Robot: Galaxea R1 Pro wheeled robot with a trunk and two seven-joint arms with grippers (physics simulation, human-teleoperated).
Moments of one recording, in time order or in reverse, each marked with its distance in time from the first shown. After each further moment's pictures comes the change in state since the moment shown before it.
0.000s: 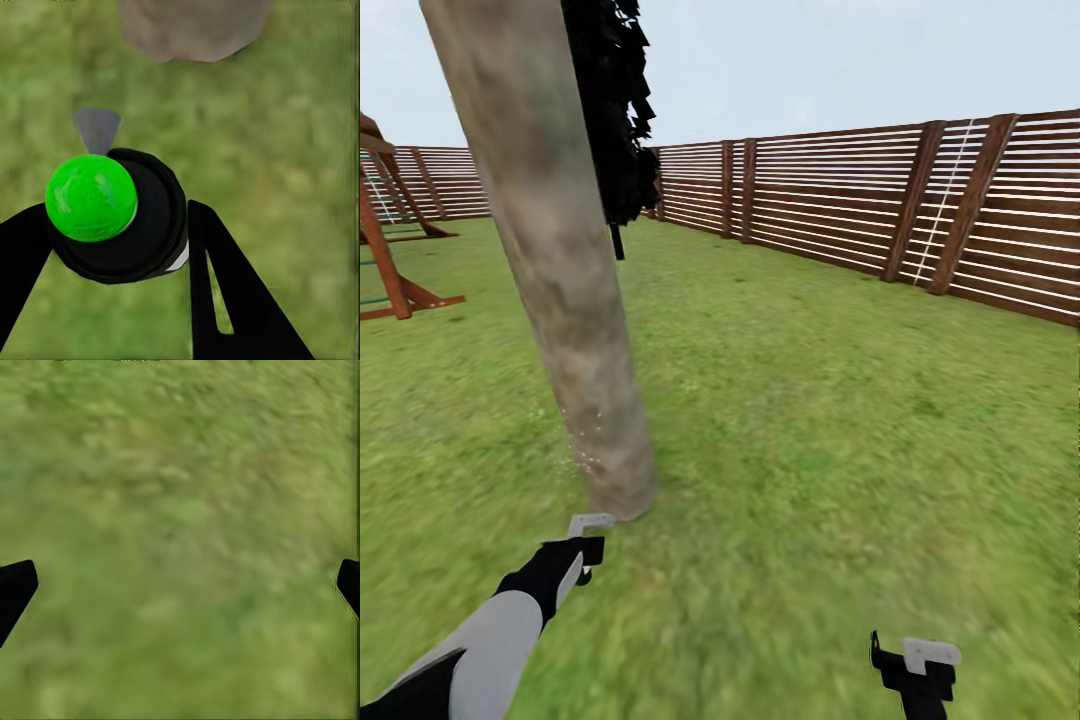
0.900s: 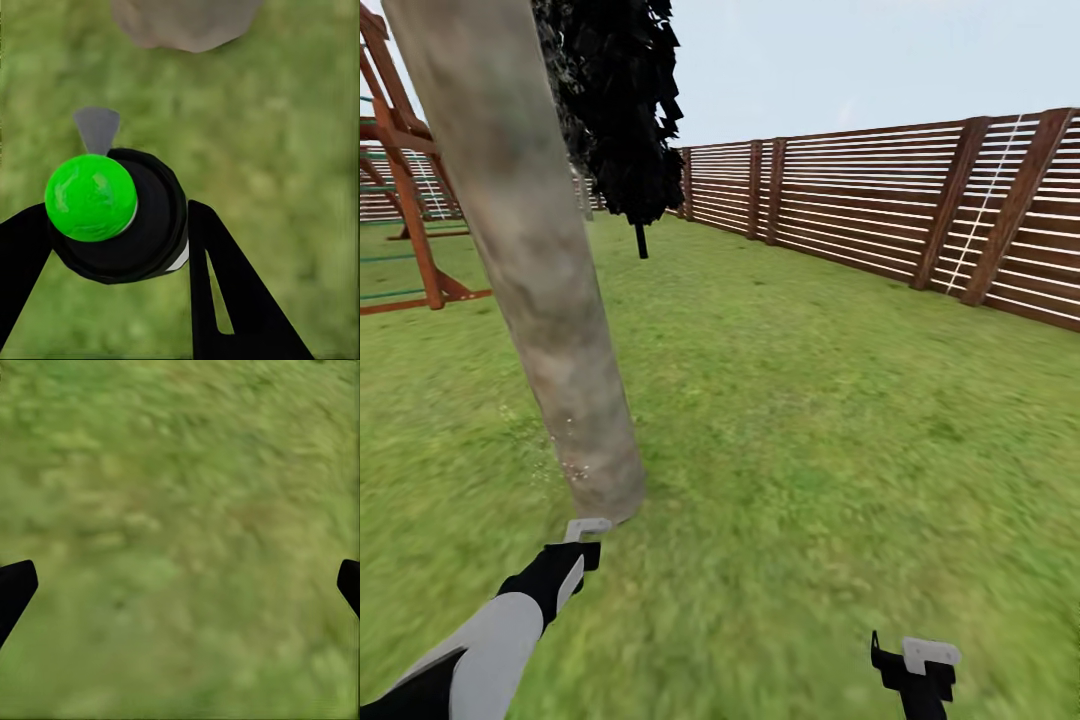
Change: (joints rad) left arm 0.000 0.000 0.004 0.023 0.005 0.010 0.073; right arm 0.000 0.000 0.001 0.001 0.000 0.001 0.000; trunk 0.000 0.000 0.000
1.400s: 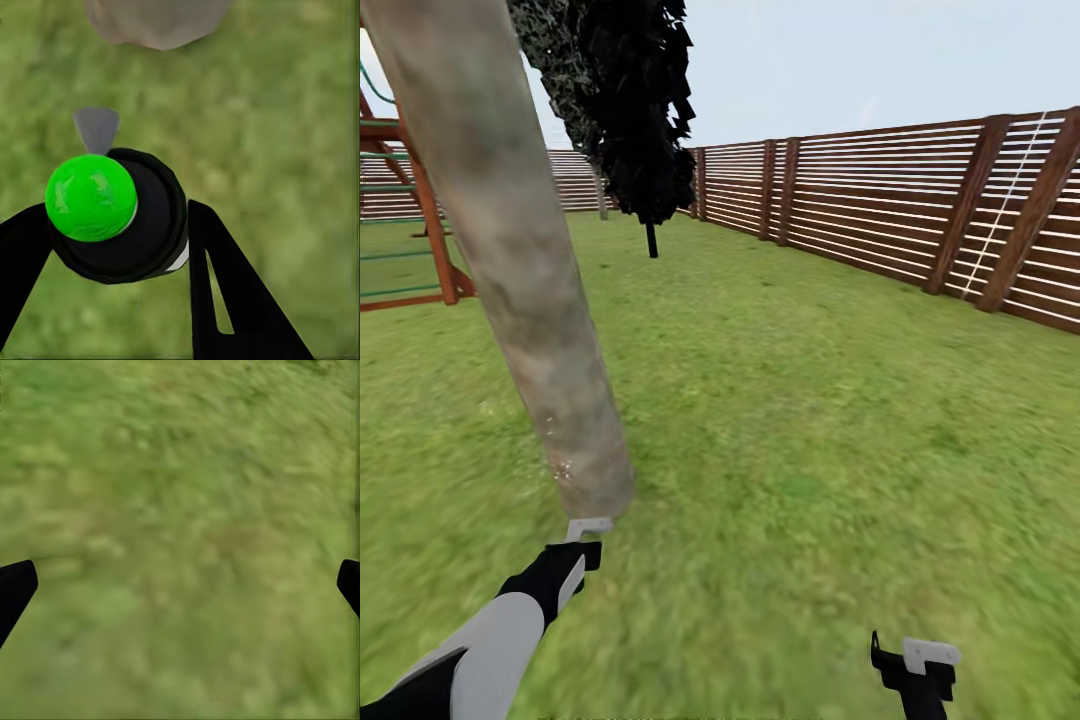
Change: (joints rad) left arm 0.000 -0.003 0.001 0.000 0.000 -0.002 0.000; right arm 0.000 0.000 0.000 0.000 0.000 0.000 0.000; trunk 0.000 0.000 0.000
